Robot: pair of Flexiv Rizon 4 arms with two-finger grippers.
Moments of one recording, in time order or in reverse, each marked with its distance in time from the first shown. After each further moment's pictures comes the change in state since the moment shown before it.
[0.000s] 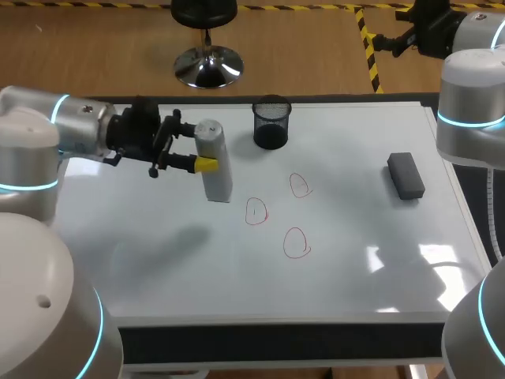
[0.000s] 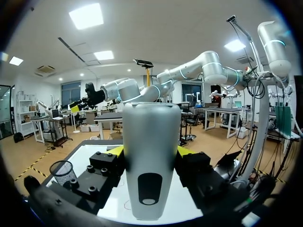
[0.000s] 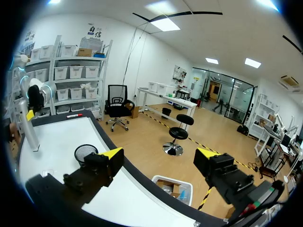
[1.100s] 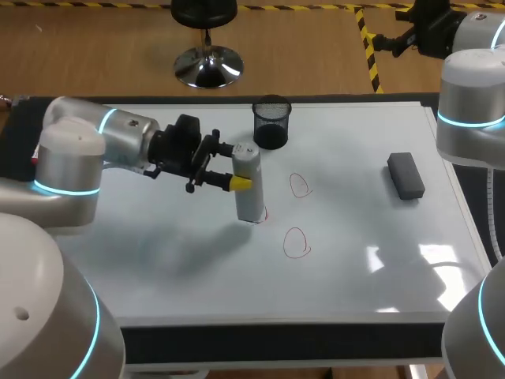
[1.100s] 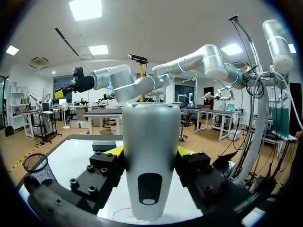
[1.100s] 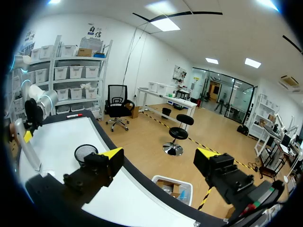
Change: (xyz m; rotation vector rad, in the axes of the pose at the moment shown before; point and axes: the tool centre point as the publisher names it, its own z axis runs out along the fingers) left arm -0.004 0.039 0.063 -0.009 0.082 -0.044; right arm 0.000 0.000 0.000 0.000 0.000 0.000
